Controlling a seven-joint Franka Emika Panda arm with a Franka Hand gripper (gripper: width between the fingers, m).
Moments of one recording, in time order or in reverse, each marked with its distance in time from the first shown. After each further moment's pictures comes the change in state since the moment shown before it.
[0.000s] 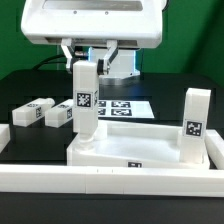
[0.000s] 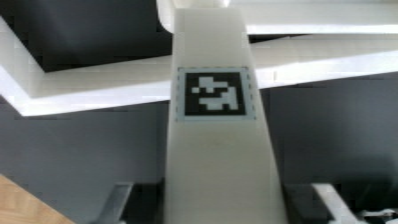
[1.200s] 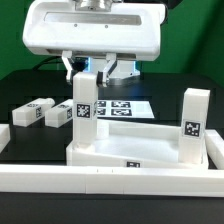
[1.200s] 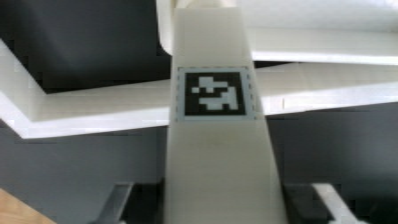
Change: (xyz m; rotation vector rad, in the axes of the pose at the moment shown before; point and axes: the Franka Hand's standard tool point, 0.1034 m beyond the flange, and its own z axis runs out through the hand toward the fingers) arm -0.013 0.001 0.012 -0.013 -0.002 -0.009
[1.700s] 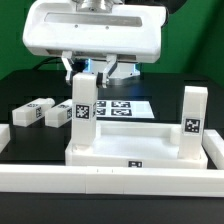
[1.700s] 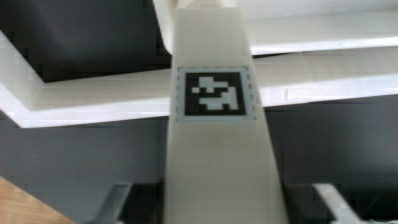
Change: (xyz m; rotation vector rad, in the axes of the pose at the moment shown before) arm 0.002 0.000 0.002 -0.007 0.029 -0.005
